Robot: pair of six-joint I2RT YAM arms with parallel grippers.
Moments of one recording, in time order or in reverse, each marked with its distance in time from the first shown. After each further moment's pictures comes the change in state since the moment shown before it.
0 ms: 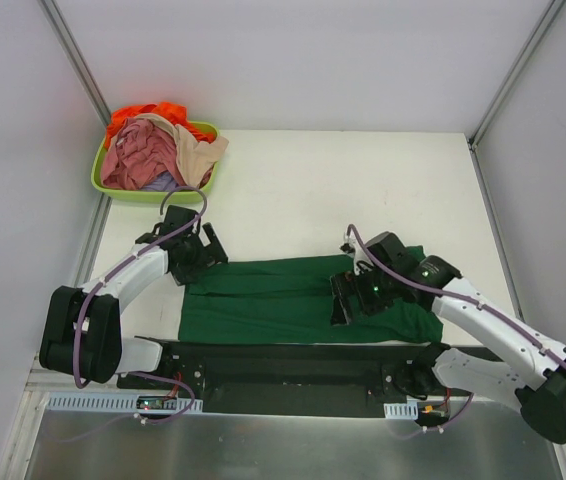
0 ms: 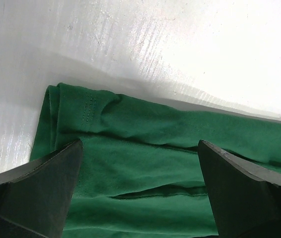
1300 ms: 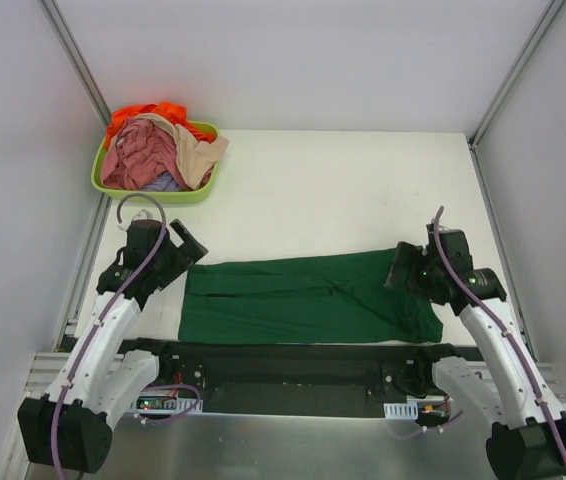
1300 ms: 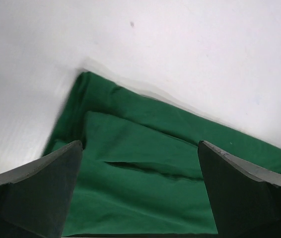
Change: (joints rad) left arm 0.078 -0.532 -0.080 -0.161 -0.092 -0.083; right arm -0.532 -0.212 -0.044 -0.105 0.385 0.134
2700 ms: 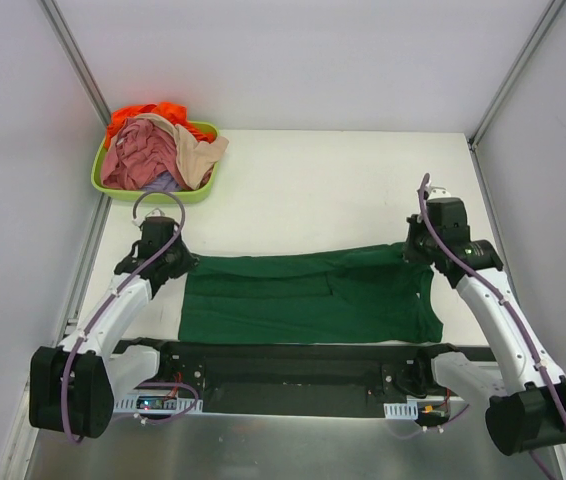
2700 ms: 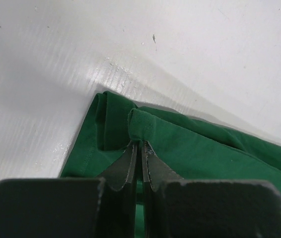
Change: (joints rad) left arm 0.000 0.252 -0.050 0.244 0.002 0.098; right arm 0.016 0.205 0.185 0.204 0.056 -0.239
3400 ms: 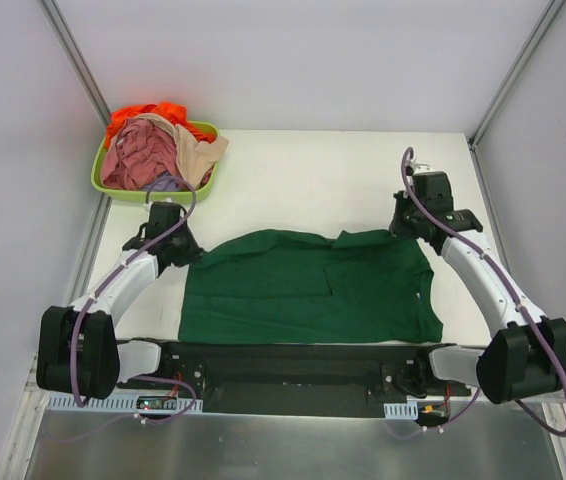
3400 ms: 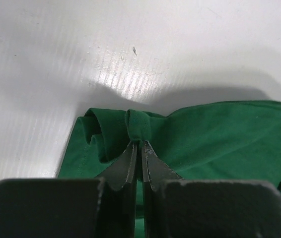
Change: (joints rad) left arm 0.000 0.213 0.124 0.021 0.061 0.080; right arm 0.007 0.278 0.119 0.157 -0.040 -0.015
